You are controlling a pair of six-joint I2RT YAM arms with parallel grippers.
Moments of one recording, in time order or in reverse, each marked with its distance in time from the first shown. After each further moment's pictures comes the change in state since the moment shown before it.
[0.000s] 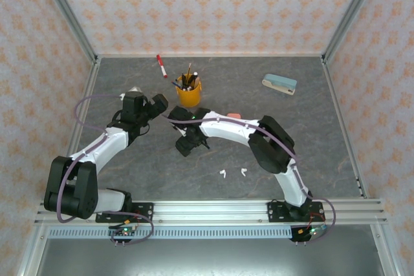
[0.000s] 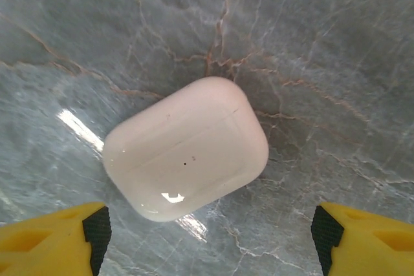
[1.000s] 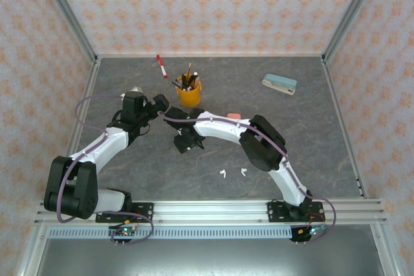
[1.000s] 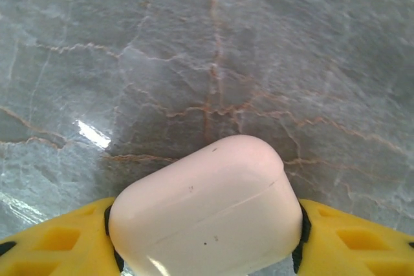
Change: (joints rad) left arm 0.000 0.000 0.000 0.001 0.029 -0.006; right arm -0.001 0.078 0.055 0.024 0.005 0.200
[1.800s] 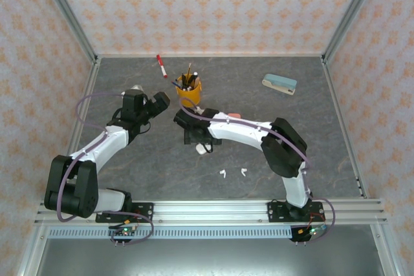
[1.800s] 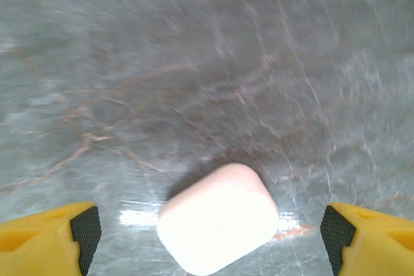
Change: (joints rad) left arm 0.000 0.010 0.028 0.000 0.025 -0.014; right arm 0.000 -0.222 -0.157 -0.031 0.183 0.509
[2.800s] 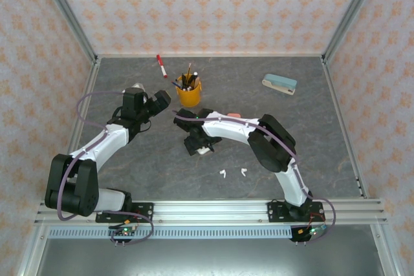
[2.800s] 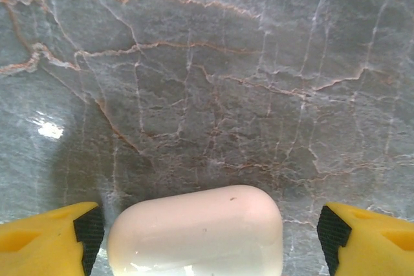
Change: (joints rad) left arm 0.000 0.011 0.019 -0.002 0.023 0.000; right arm -0.027 0.137 0.035 -0.052 -0.109 -0.418
